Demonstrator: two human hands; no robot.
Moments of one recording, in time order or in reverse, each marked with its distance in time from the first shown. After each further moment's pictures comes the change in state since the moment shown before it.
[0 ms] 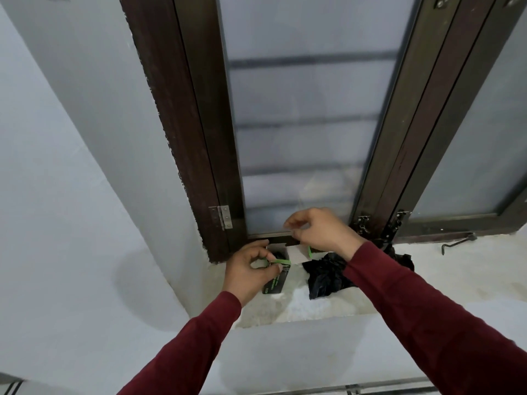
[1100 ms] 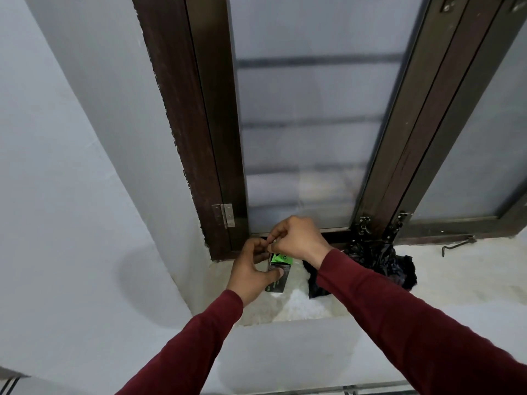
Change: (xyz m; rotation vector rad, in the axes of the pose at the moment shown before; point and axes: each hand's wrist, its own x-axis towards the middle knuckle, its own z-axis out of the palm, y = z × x) left_hand 0.004 -0.018 0.001 -0.038 -0.062 -0.028; right_hand 0.005 -0.031 0.043 0.112 0.021 0.075
